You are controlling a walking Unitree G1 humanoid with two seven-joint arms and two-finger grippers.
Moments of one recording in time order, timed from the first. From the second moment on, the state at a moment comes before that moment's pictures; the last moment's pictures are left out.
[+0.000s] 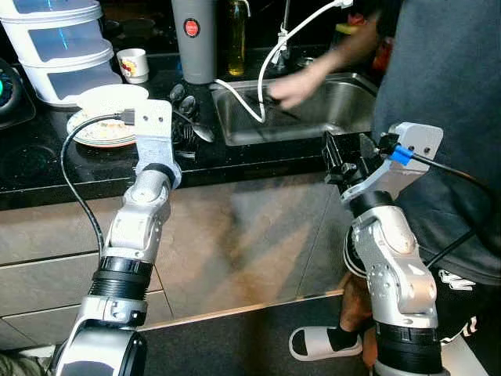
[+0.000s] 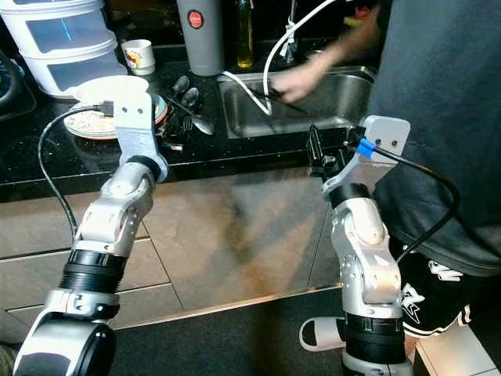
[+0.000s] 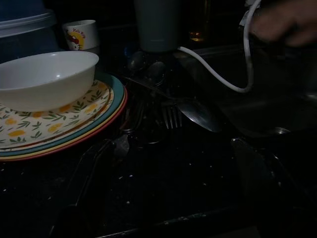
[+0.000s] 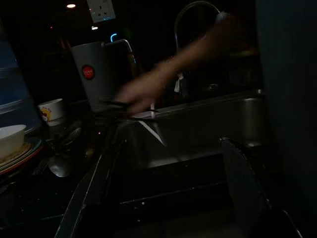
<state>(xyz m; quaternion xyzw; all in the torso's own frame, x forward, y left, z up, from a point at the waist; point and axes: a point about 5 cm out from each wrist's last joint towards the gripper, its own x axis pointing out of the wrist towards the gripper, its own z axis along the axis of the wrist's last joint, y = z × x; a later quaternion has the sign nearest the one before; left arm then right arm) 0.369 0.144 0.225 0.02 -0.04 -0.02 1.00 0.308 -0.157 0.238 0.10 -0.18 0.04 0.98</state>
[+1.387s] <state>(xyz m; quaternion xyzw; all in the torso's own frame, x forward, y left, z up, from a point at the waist) 0.368 0.139 0.225 0.02 -0.04 -0.02 1.00 0.308 -0.156 0.238 0.10 -0.18 0.04 0.98</state>
